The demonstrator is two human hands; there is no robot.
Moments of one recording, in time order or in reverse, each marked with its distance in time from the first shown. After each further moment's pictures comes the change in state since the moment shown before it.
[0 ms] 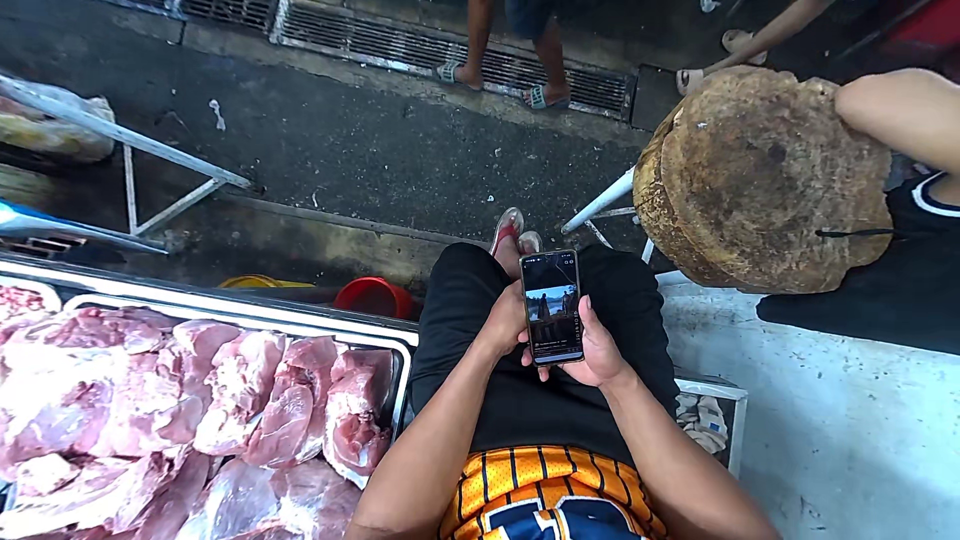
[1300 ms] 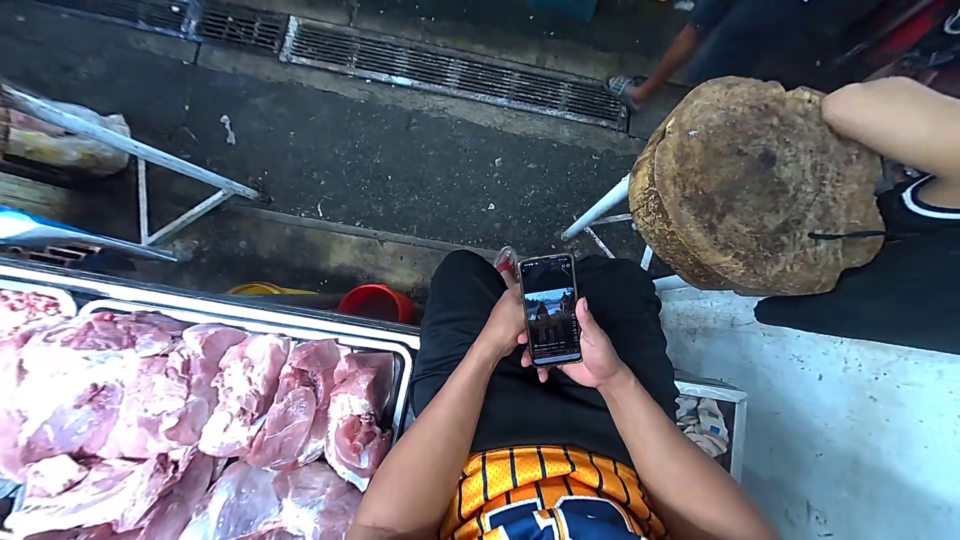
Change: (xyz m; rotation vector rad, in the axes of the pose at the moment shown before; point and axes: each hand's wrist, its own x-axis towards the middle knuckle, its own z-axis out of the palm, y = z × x) left_hand 0.001 0.000 0.003 0.008 0.007 -0.002; right_hand -0.002 0.000 -0.001 -0.045 0.008 -0.001
